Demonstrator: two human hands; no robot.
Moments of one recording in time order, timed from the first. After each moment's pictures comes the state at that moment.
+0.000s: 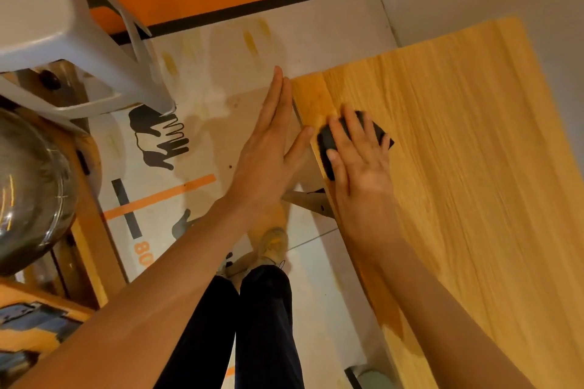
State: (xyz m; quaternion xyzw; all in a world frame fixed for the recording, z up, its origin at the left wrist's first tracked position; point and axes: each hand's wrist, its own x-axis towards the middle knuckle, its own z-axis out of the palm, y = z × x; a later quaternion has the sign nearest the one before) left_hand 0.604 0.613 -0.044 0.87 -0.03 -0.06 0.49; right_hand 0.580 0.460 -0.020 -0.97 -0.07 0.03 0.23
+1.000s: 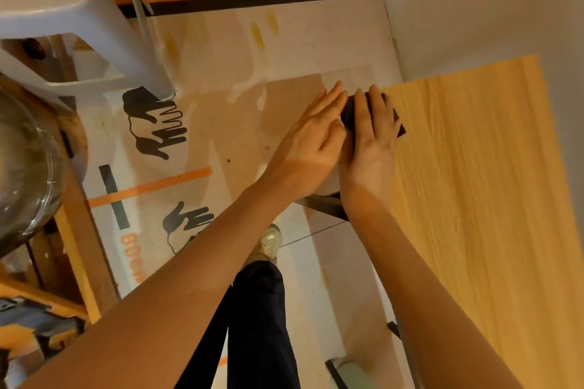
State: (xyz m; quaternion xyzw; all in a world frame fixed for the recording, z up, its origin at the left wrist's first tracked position) left_hand 0.624 0.652 -0.038 0.78 -0.04 -0.16 0.61; right_hand 0.617 0.535 -0.033 -0.98 -0.01 -0.02 0.19
